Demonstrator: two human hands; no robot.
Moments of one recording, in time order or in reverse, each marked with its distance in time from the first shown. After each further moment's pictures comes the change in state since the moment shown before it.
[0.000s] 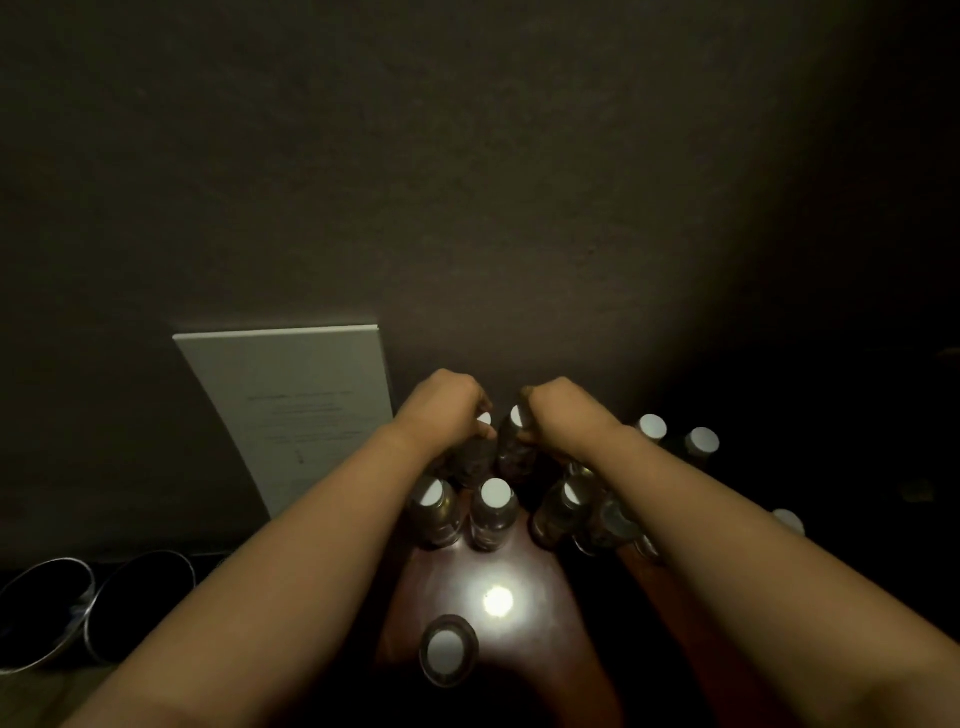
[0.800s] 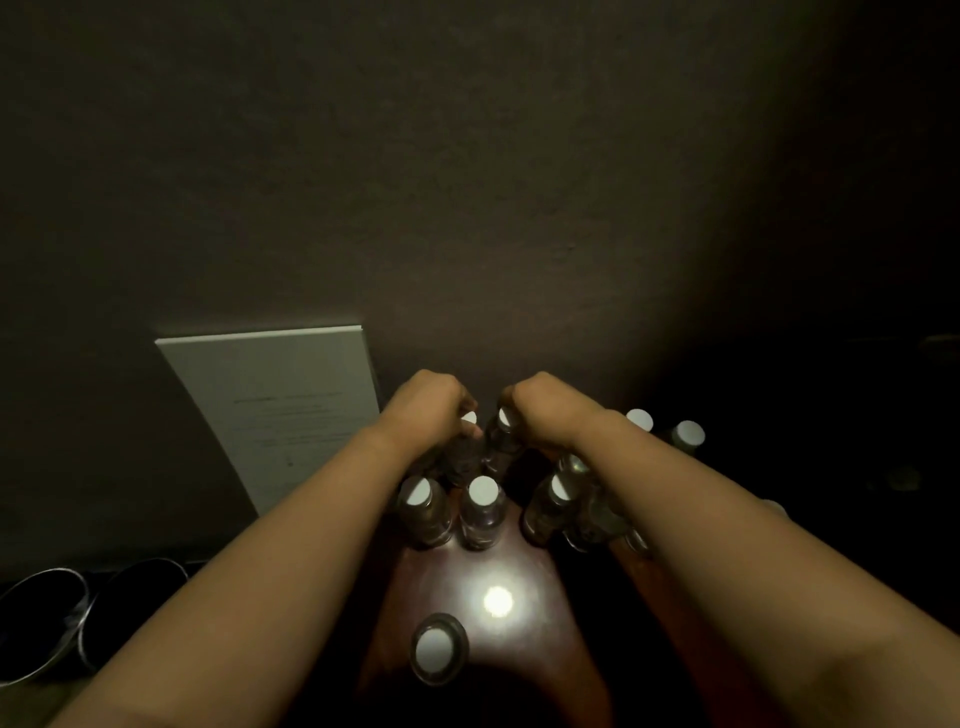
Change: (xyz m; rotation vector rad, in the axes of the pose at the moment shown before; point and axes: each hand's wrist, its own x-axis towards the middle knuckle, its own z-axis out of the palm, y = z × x) left_hand -0.001 -0.003 -0.001 -0.006 -0.013 -0.029; right_hand -0.003 0.000 -0.011 0.063 -0.046 -0.079
